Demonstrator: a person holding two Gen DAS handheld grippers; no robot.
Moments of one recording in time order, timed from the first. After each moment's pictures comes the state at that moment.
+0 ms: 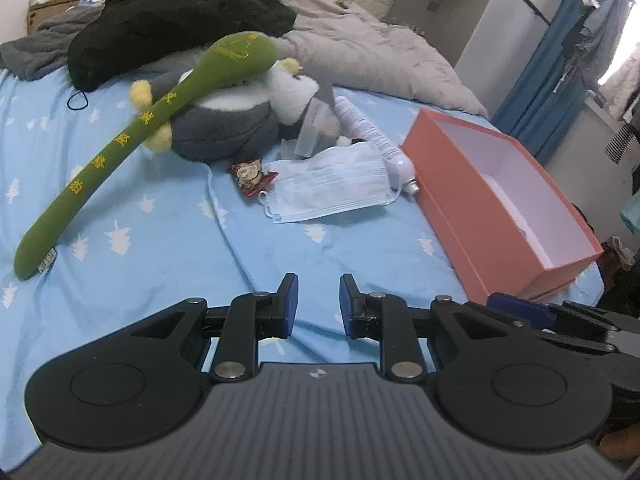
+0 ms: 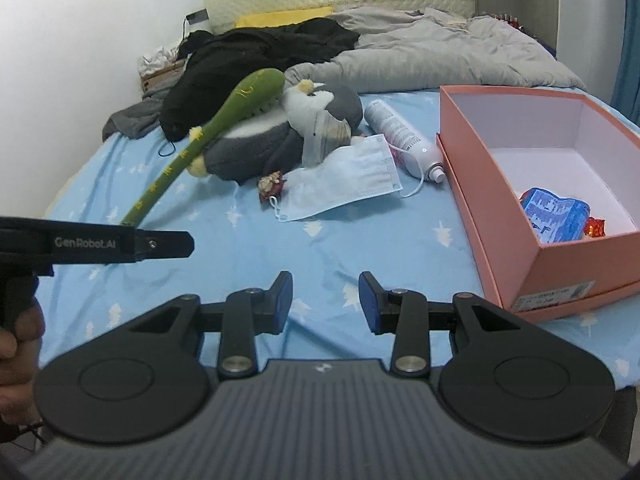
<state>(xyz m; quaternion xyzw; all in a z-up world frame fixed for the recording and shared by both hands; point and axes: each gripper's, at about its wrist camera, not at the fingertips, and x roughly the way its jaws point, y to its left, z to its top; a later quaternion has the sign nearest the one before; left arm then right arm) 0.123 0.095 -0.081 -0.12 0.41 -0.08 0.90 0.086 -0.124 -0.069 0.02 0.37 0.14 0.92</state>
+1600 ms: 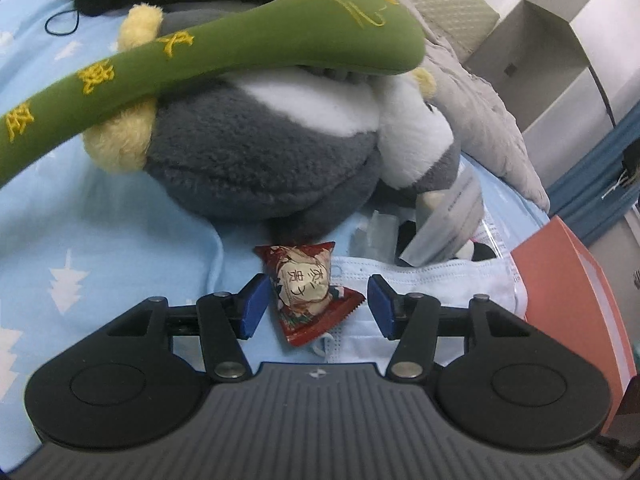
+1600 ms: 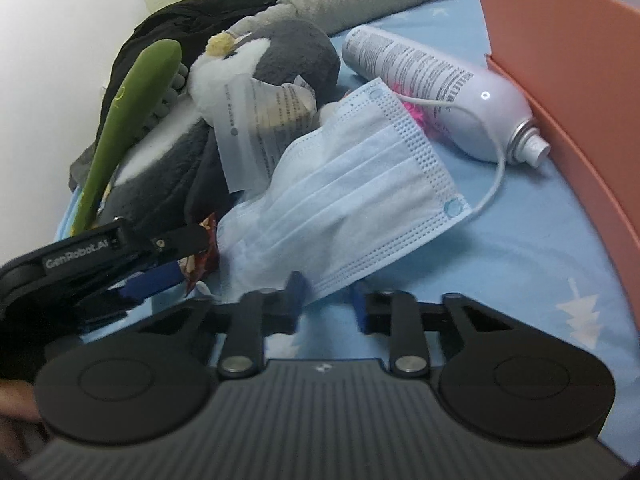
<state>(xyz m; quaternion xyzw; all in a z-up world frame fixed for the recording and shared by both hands) 0.326 0.143 -0.204 -0.27 0.39 -0.01 0.88 0.297 -0.099 -0.186 0.17 0.44 0.15 0.87</state>
